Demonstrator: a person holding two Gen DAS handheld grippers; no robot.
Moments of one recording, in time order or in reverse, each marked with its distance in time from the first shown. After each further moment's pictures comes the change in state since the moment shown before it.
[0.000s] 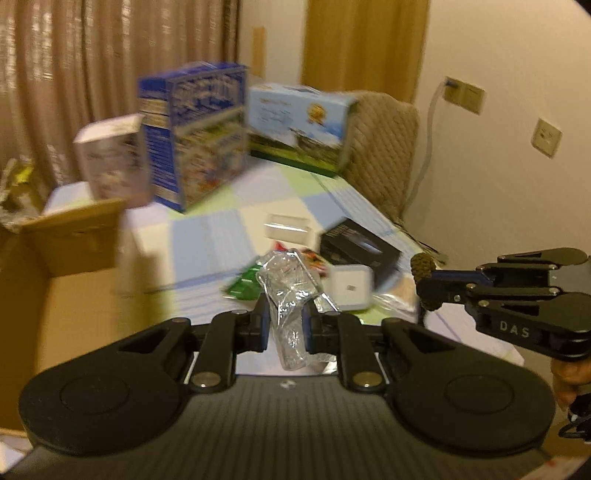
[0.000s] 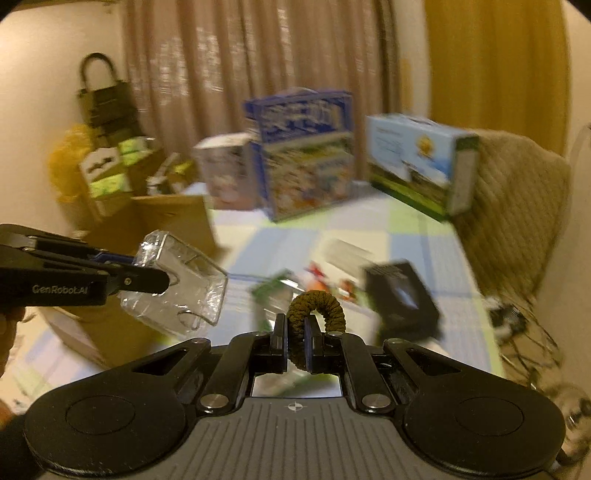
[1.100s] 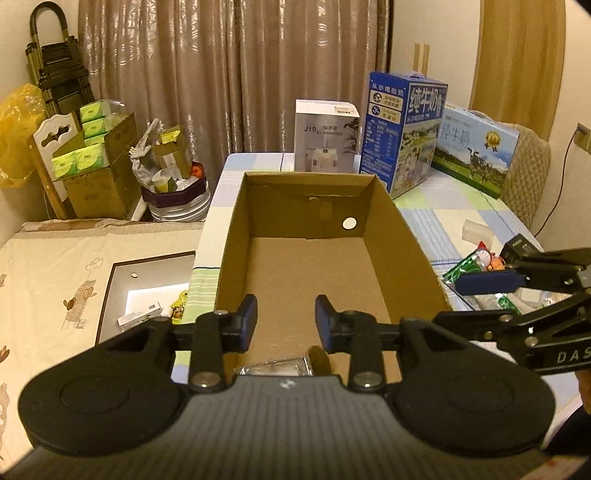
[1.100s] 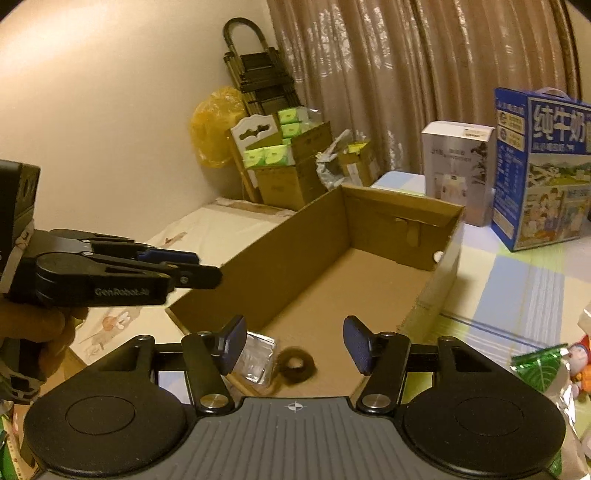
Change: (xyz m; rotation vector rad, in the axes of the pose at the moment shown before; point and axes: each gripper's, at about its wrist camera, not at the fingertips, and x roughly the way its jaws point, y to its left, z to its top) left arm -0.078 0.217 -0.059 -0.197 -0.005 0.315; right arm 0.137 0.201 0.040 -0.145 0.080 0.442
